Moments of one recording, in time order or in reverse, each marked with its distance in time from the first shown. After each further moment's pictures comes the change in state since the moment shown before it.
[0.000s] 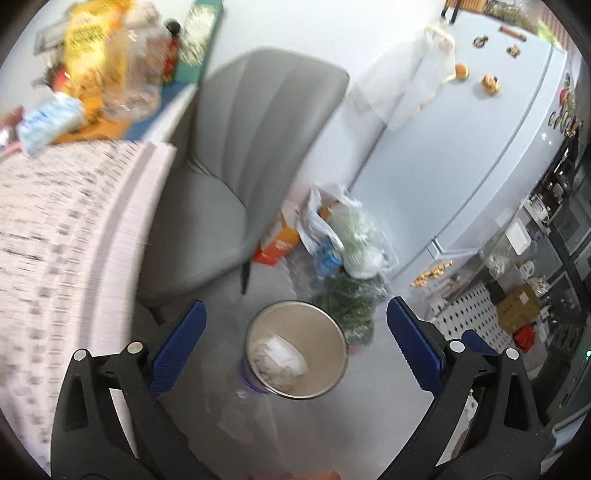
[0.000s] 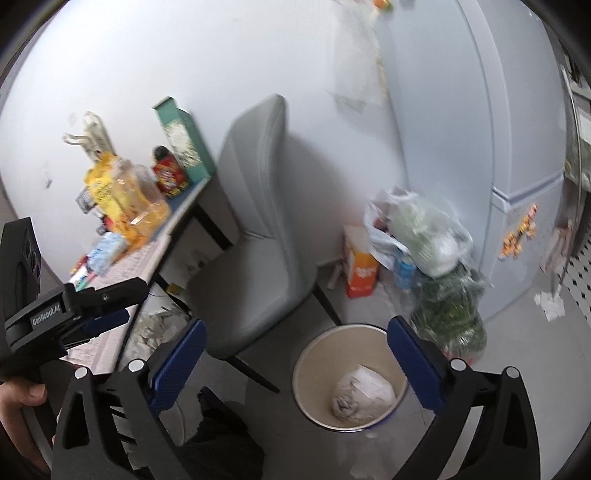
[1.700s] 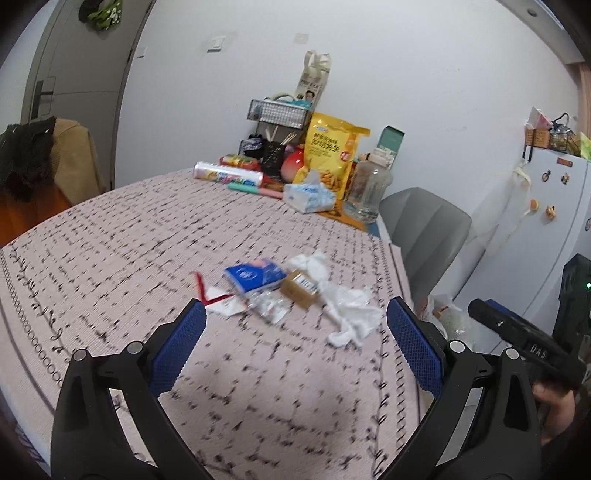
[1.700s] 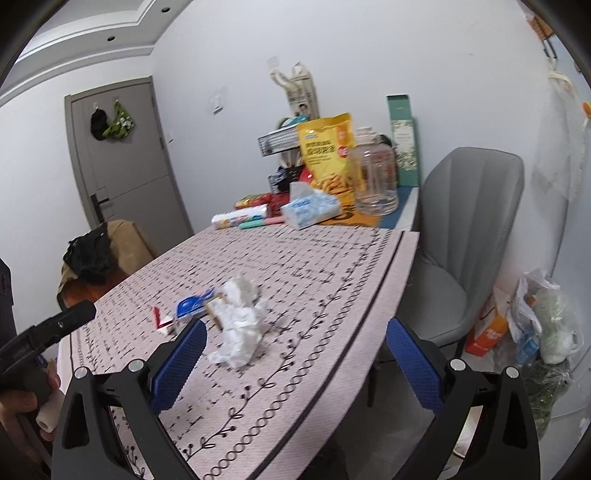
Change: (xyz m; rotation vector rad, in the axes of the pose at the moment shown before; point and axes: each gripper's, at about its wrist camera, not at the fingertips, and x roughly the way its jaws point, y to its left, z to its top) left arm -0.305 0.201 -0.169 -0.241 -0.451 0.380; right arm -0.057 0.269 -0.080 -0.443 0.014 0.425
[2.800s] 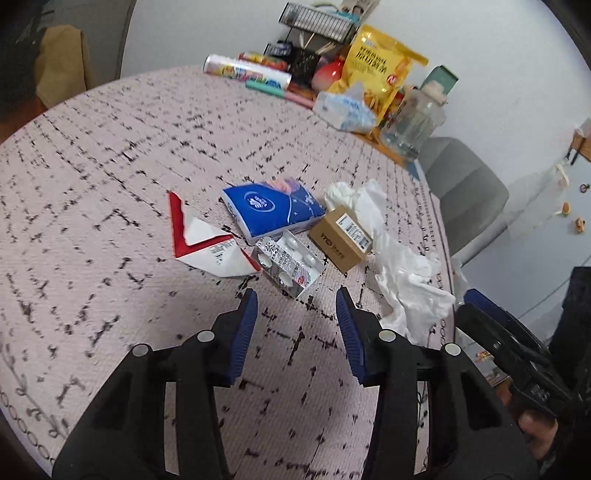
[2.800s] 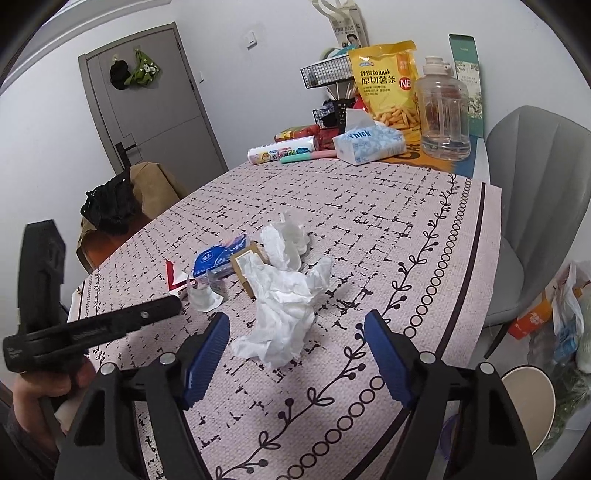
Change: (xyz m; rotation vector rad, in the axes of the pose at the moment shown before) left arm 0.129 0.027 -0.009 -0.162 0.352 0.013; right arm 0.108 0.029 -0.002 -0.043 0.242 0.143
